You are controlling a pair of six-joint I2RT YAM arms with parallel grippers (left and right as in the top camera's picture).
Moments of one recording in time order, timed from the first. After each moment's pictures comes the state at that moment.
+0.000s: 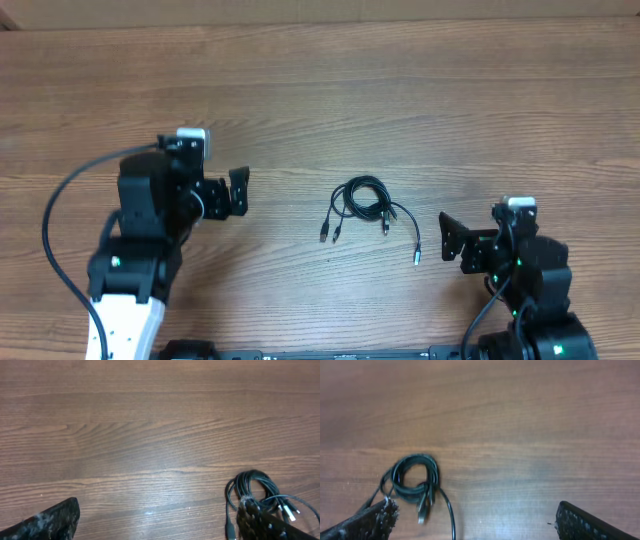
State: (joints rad) left arm -0.06 0.97 0.92 -0.64 0.17 -0.08; right arm 0.13 0.46 0.46 -0.59 -0.07 0.17
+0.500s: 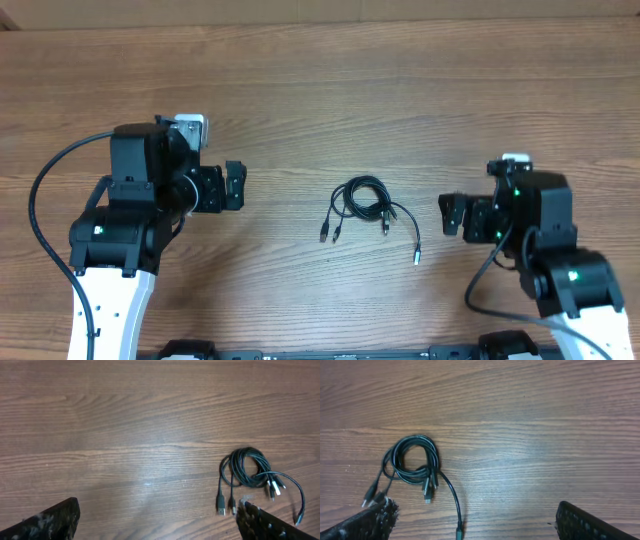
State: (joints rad) left arm -0.06 1.10 1.16 -0.94 0.17 -0.08; right arm 0.13 0.88 0.86 -0.85 -0.07 0.17
